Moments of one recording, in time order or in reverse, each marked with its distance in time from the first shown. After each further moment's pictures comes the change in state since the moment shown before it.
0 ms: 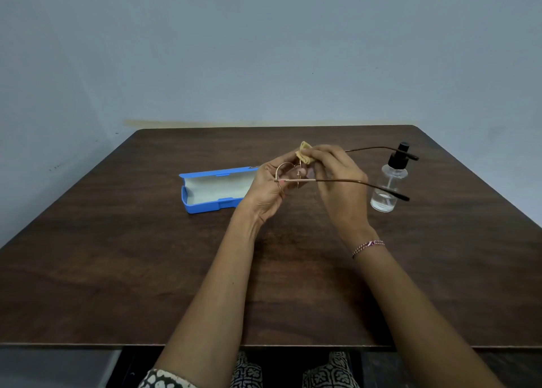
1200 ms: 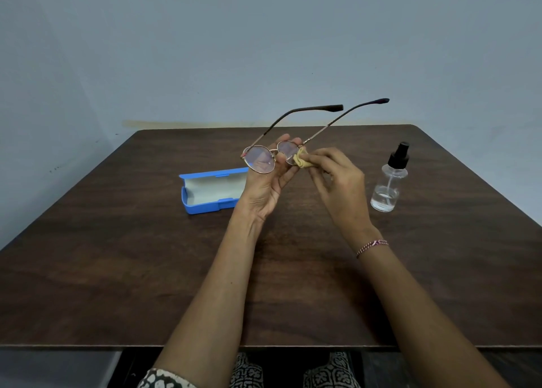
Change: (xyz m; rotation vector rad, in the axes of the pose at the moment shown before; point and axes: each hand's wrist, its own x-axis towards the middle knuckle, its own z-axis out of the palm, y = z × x) left_hand 0.005 0.002 -0.004 -0.210 0.084 0.104; right_hand -0.001 0.008 0.000 0.018 -0.051 -0.071
